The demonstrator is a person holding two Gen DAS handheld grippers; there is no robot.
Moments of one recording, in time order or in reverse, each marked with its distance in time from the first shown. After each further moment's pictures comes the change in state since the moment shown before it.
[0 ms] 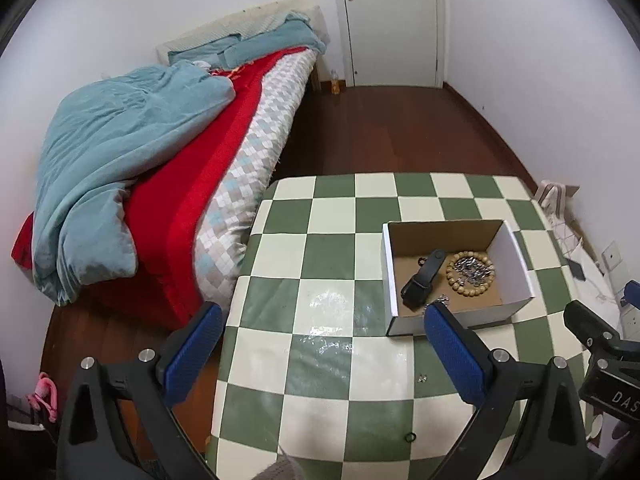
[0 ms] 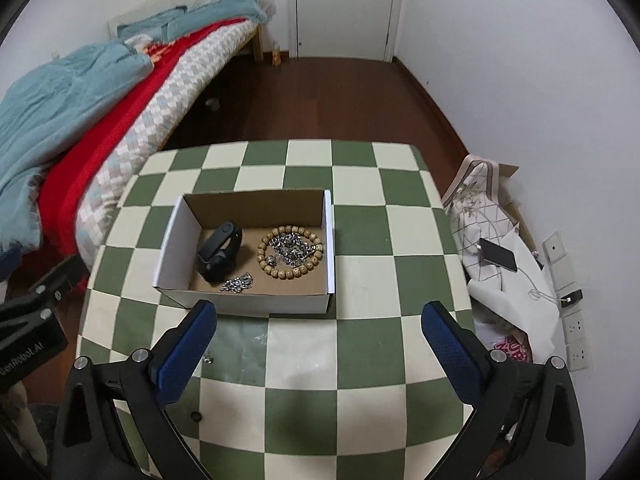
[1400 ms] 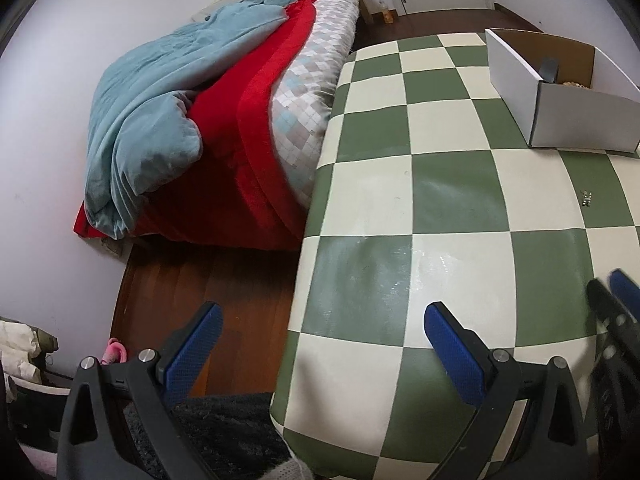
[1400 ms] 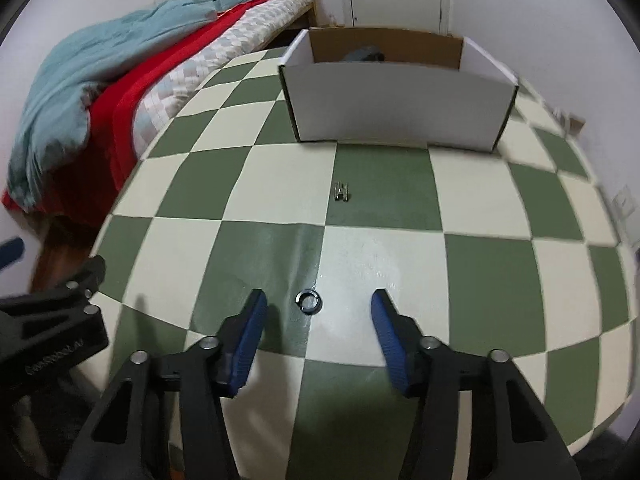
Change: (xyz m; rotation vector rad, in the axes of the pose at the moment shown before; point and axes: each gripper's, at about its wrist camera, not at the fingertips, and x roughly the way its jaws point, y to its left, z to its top) left arm 0.073 0.049 -0.147 0.096 0.212 0.319; right arm 0.071 0.111 -0.158 -0.062 0.051 0.174
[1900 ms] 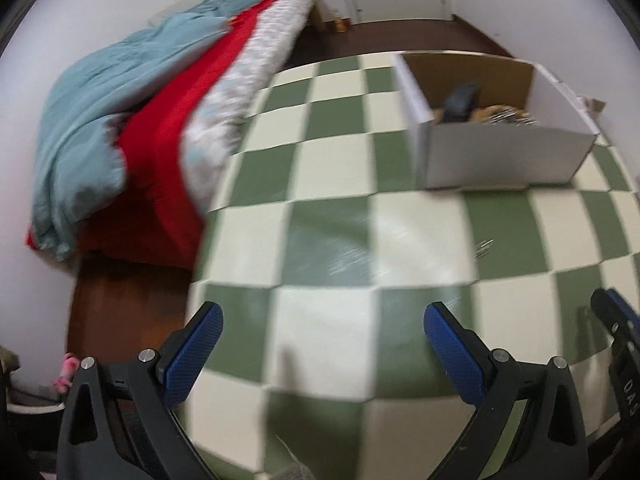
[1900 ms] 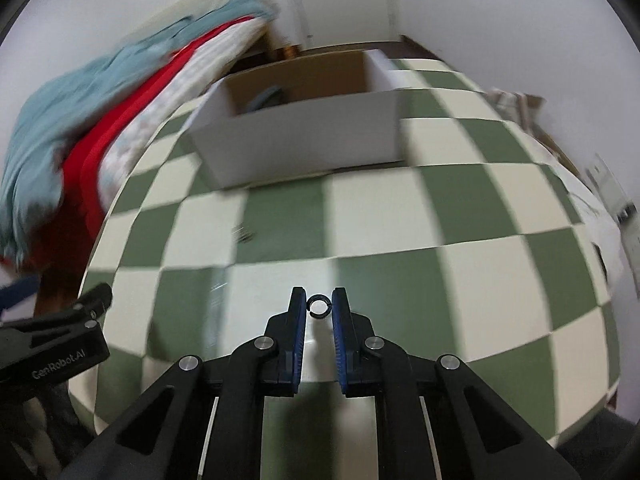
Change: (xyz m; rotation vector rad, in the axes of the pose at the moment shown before) left arm -0.022 -0.069 0.042 0.018 -0.018 -0.225; right arm -0.026 -0.081 0.004 0.196 -0.071 -0.029
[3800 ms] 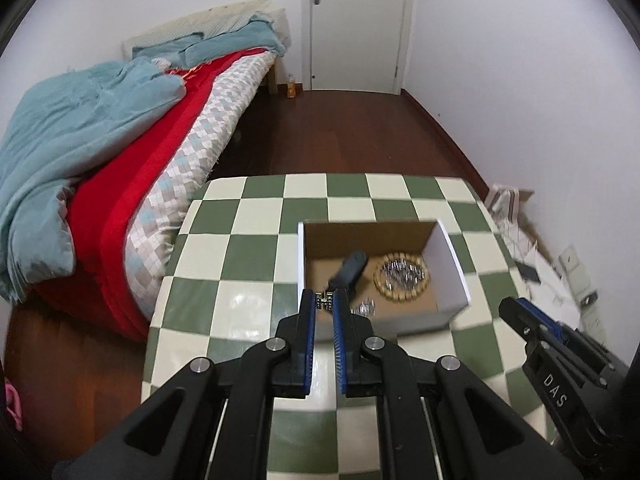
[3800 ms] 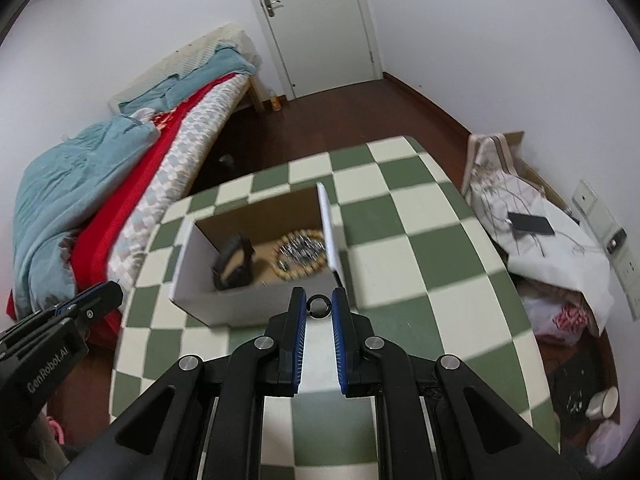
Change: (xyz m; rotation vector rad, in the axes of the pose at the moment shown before) left arm -0.082 -0.004 0.100 -0.086 -0.218 -0.277; right arm -0.055 -0.041 0.105 0.068 -0.148 0.043
